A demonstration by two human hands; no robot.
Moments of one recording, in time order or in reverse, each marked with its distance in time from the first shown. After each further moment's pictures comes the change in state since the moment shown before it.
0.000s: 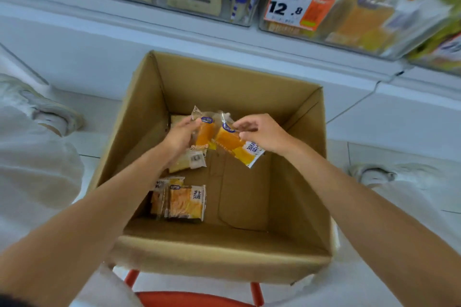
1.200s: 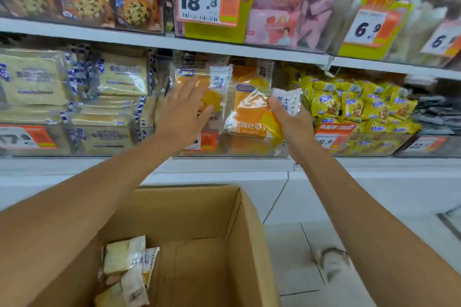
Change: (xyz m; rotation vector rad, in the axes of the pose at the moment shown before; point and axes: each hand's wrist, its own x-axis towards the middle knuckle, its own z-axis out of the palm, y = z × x) left_hand -0.005 0.303 0.145 1.078 0.410 1.215; right_hand -0.055 -0.057 -0.267 0.586 0.965 -0.116
